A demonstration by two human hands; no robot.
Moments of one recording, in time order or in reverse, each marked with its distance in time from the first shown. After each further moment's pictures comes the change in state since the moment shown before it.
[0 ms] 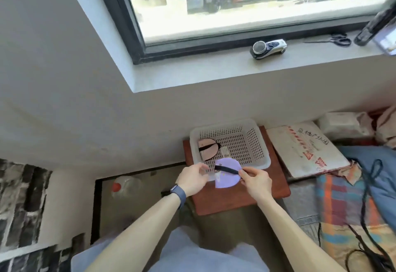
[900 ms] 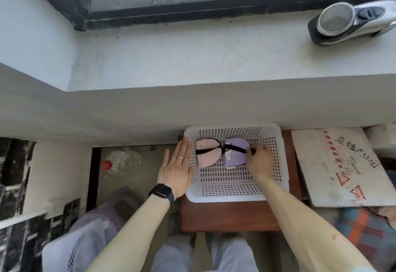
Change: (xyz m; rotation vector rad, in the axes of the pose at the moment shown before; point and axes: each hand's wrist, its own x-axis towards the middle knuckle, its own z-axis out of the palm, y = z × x) left_hand 0.136 -0.069 0.038 0.656 0.190 0.013; right_hand 0.222 0.003 0.065 -0.578 -0.036 -0.179
